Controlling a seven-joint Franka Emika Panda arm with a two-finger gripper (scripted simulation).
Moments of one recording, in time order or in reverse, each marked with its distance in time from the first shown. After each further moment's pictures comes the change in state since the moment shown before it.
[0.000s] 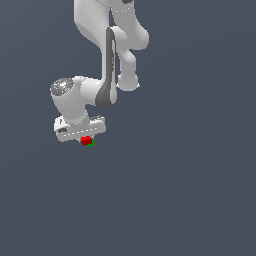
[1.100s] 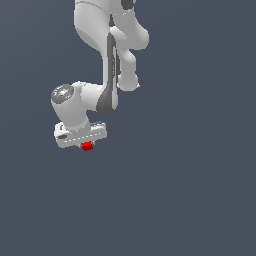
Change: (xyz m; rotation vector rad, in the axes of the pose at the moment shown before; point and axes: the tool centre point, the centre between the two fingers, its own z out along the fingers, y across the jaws) arm 0.026 0.001 0.008 0.000 0.000 0.000
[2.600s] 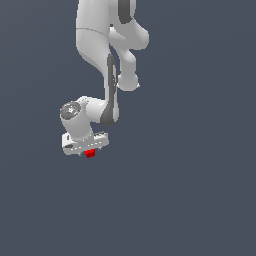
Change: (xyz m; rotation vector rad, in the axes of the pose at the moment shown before) arm 0.000 0.000 0.066 0.001 -0.002 0.000
